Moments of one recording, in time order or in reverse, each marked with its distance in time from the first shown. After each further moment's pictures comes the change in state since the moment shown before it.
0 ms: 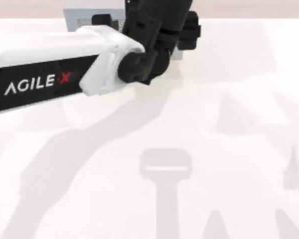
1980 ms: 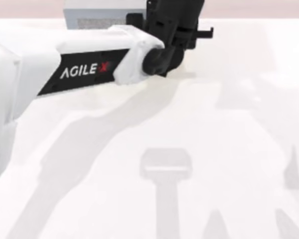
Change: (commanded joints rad) left arm 0.091 0.271 0.235 0.061 0.080 0.062; right arm 0.000 0.000 0.000 0.000 0.000 0.000
